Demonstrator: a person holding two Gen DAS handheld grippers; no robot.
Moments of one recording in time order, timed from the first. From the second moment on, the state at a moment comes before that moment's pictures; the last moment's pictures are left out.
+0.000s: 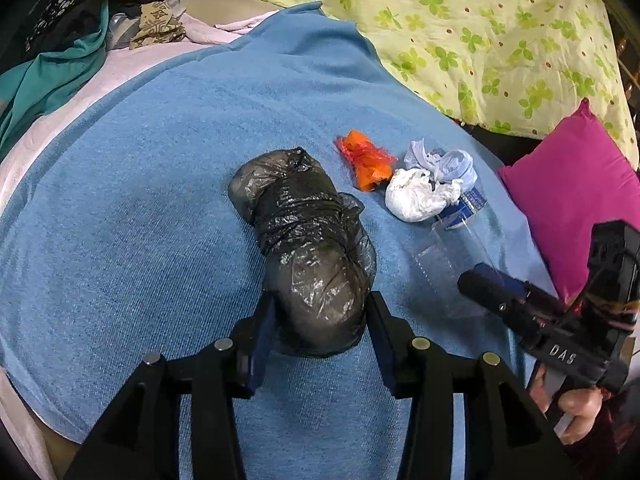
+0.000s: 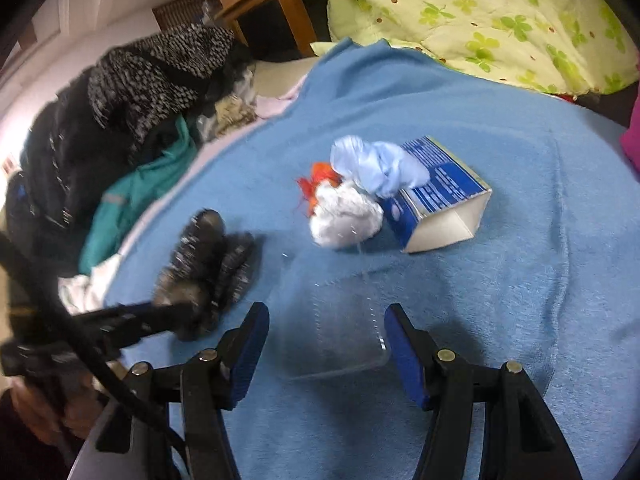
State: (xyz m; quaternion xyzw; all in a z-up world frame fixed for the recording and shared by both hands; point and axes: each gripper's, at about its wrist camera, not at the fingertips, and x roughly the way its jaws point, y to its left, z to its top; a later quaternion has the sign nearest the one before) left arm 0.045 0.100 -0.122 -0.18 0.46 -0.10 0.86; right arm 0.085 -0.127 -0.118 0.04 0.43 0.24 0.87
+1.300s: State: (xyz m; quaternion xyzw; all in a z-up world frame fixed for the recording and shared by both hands) left arm 0.041 0.103 -0.113 -0.16 0.43 -0.06 0.89; right arm 0.056 -0.126 -0.100 -0.03 0.38 0.22 0.90
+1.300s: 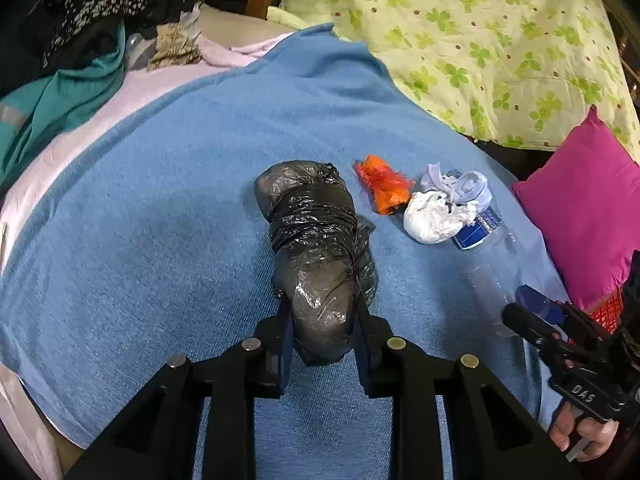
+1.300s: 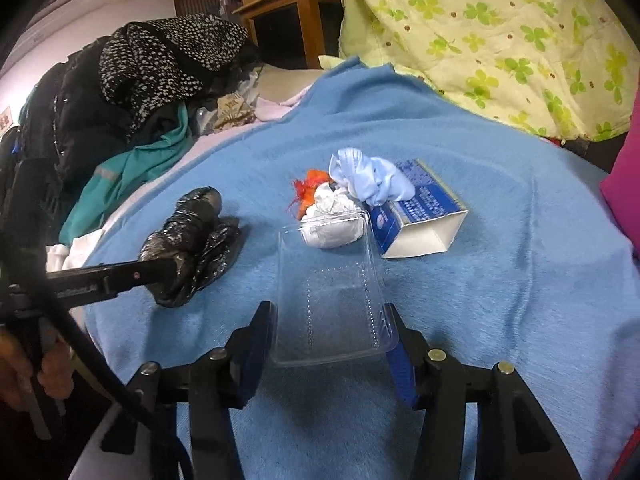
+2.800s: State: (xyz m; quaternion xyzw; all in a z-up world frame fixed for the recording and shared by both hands) left arm -0.129 -0.177 0.090 0.09 0.18 -0.33 0.92; right arm -0.225 -0.401 0.059 0.17 0.10 -0.03 0.98
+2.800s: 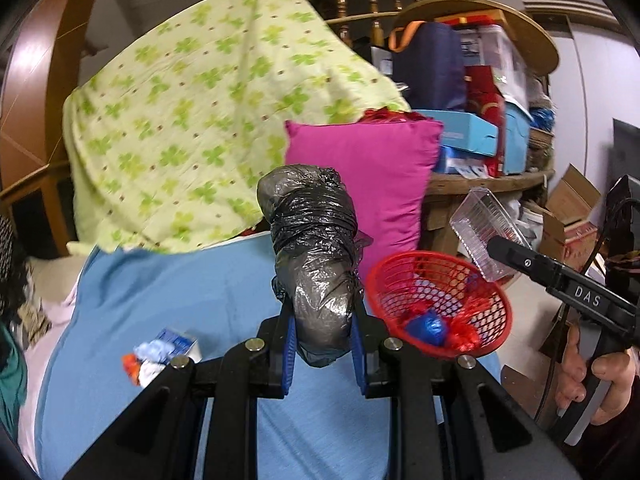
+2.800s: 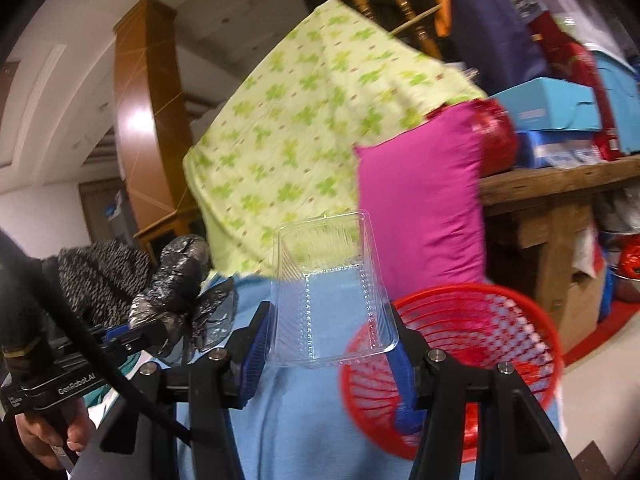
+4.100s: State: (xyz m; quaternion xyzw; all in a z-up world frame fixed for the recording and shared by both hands) left arm -0.112 -0.303 0.070 0.09 0.26 -0.42 0.86; right arm -0.243 -0.503 0.002 0.30 0.11 -0.08 0.95
